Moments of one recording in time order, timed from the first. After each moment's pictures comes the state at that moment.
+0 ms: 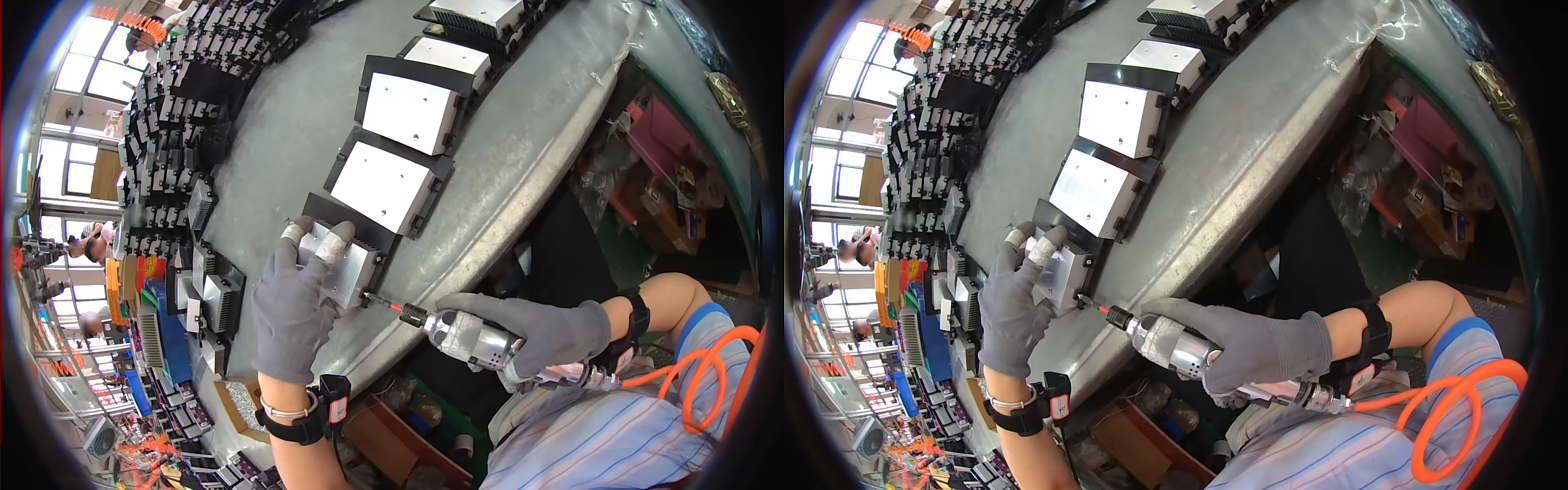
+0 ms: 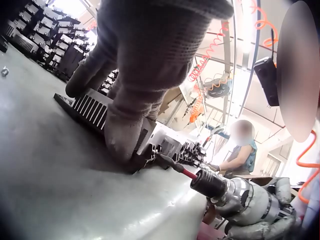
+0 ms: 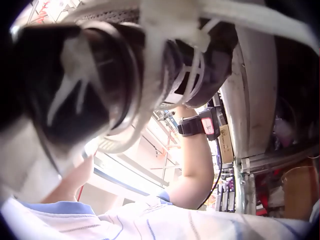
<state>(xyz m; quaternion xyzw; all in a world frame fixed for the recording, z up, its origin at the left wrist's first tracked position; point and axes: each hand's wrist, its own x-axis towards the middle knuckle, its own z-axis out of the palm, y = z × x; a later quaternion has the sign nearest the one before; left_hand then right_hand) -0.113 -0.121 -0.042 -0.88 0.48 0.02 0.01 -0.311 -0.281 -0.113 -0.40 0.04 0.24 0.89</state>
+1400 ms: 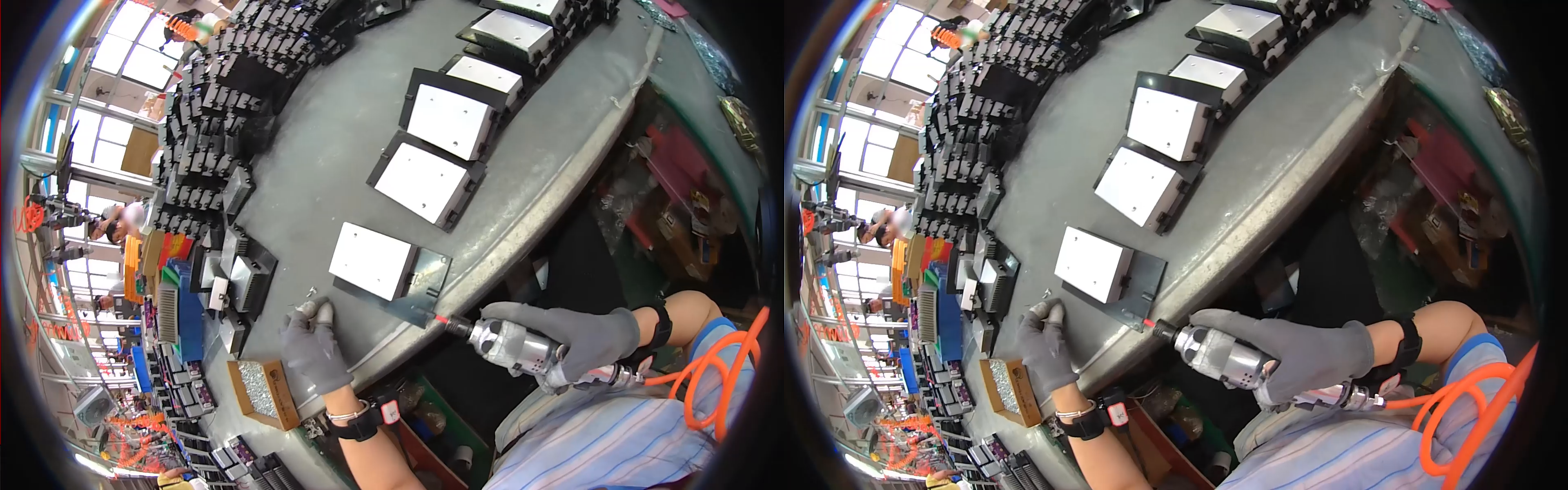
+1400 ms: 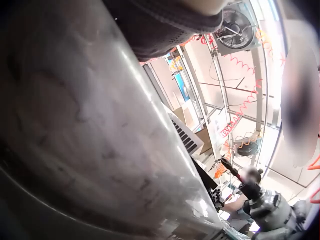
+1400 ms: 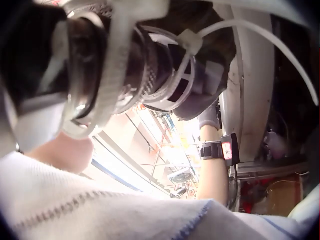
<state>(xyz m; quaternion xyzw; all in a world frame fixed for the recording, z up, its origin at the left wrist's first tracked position) -0.127 -0.028 -0.111 -0.92 0.11 -0.11 -0.35 -0.336 -0.294 -0.098 -0.47 -0.01 0.28 0.84</state>
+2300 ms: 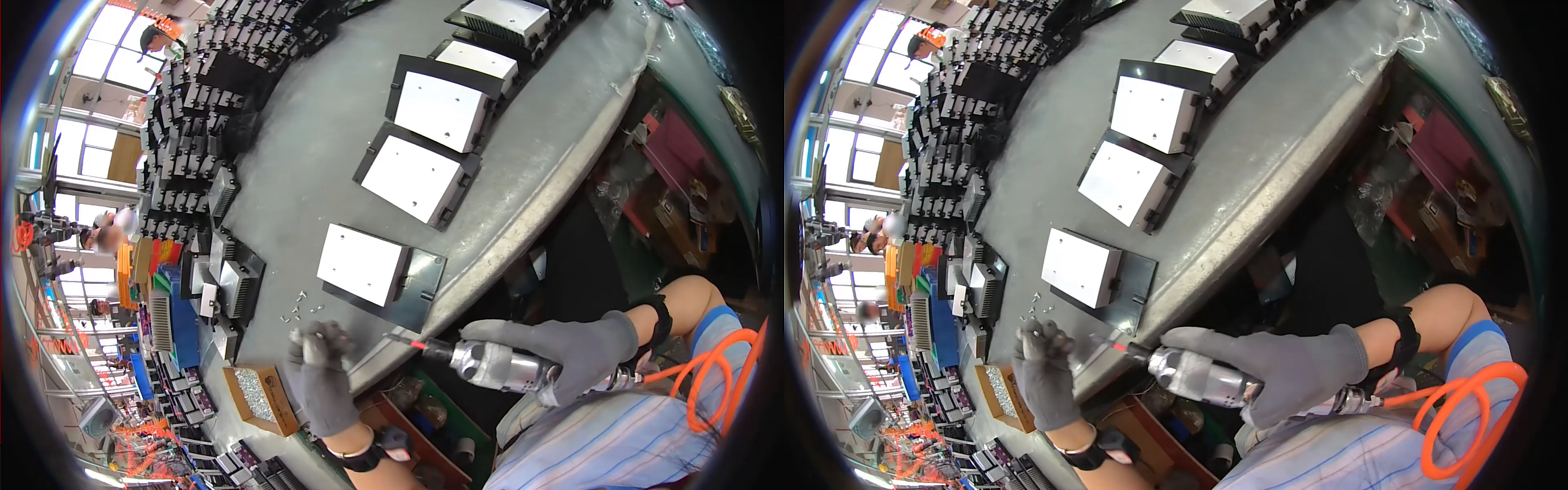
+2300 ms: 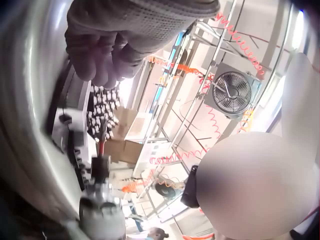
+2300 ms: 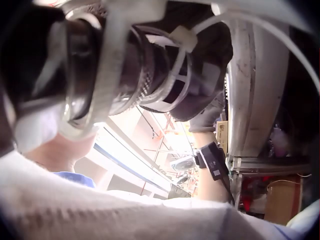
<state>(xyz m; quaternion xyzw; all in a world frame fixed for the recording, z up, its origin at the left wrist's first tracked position) -0.166 -0.034 -0.081 -0.64 0.03 0.16 -0.75 -0.322 -0.291 -0.093 -0.55 -0.08 0.30 0.77</state>
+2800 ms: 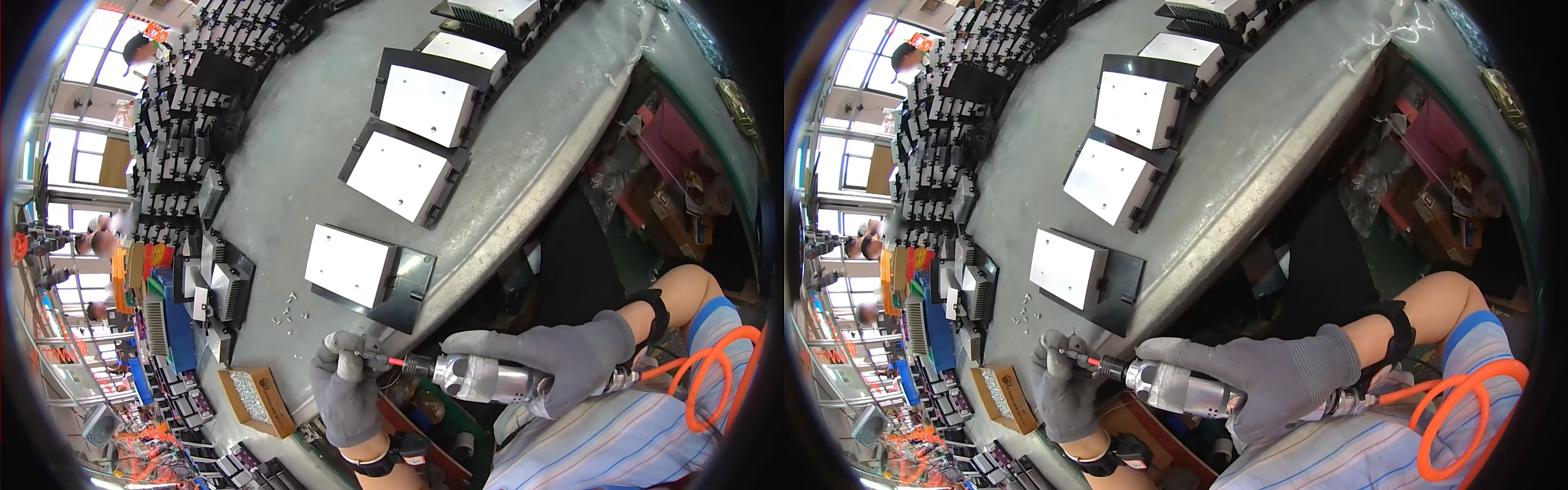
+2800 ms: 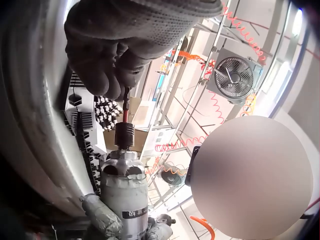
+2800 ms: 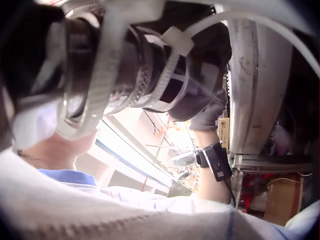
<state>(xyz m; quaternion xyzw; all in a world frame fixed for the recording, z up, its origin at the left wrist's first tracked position) -0.198 -0.057 -0.078 -0.59 0.02 0.27 -0.76 -0.321 -0.282 -0.096 -0.58 -0.12 0.29 0.75</state>
